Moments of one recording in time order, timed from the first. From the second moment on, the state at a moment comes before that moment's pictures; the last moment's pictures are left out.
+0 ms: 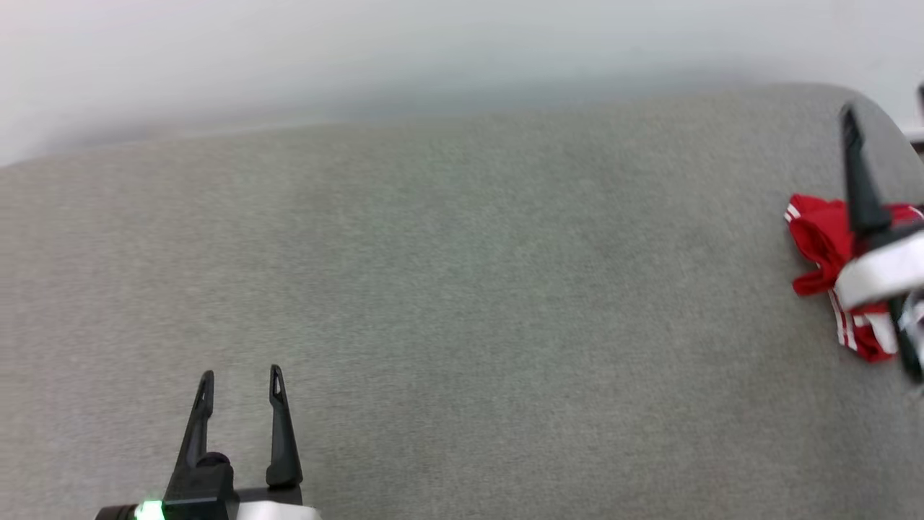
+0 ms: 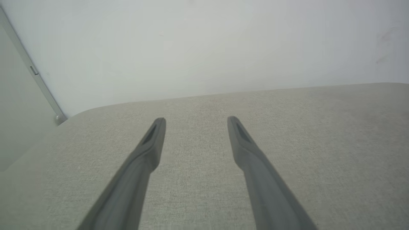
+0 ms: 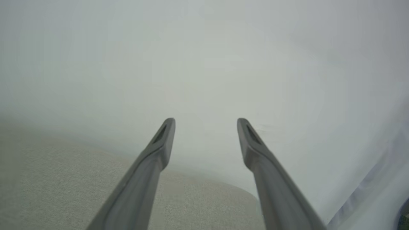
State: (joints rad) left arm 0.15 0.08 -0.07 -0.12 -0.03 0.18 -0.26; right arm -0.55 -0.38 0.03 0.36 0.07 0.13 -0.26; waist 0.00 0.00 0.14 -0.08
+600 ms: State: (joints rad) left arm 0.19 0.07 -0.07 -0.06 -0.03 0.15 -0.26; right arm 0.02 -0.09 -0.06 0.01 0.08 0.13 -0.26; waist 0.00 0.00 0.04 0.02
